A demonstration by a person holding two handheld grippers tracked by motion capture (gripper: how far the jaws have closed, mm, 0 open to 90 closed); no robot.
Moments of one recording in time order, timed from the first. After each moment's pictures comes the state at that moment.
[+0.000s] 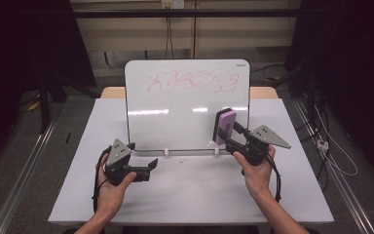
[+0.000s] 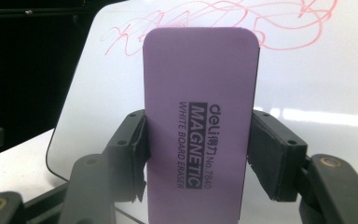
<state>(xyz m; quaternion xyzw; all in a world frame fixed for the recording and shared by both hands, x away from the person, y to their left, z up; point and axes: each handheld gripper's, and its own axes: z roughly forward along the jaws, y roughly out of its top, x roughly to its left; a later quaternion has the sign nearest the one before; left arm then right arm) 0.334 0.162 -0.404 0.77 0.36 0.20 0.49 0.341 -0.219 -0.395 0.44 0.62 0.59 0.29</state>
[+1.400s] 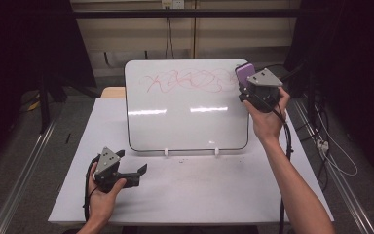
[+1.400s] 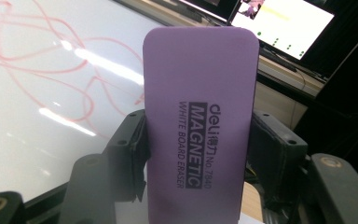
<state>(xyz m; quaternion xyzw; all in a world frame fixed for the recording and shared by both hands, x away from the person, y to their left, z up) 0.327 0.187 -0.424 0.76 0.39 0.21 0.48 0.443 -0.244 -0.307 0.43 0.69 0.34 0.48</state>
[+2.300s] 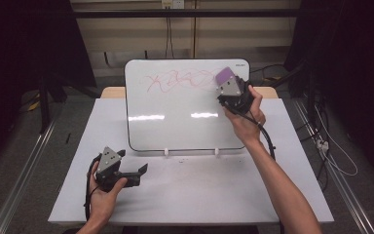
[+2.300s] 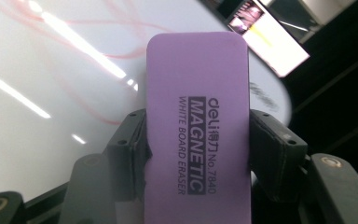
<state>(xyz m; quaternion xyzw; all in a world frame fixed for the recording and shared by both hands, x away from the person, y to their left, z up) 0.331 0.186 -0.427 0.76 0.38 0.21 0.47 0.458 -0.184 -0.338 0.35 0.72 0.25 0.55</state>
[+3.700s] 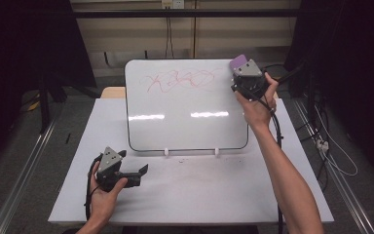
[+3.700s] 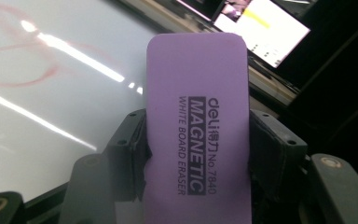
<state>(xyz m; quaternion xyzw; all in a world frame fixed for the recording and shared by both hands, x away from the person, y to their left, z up) 0.332 0.186 -0.429 0.77 0.38 0.20 0.47 0.484 -0.227 -0.308 0.42 0.69 0.28 0.53</state>
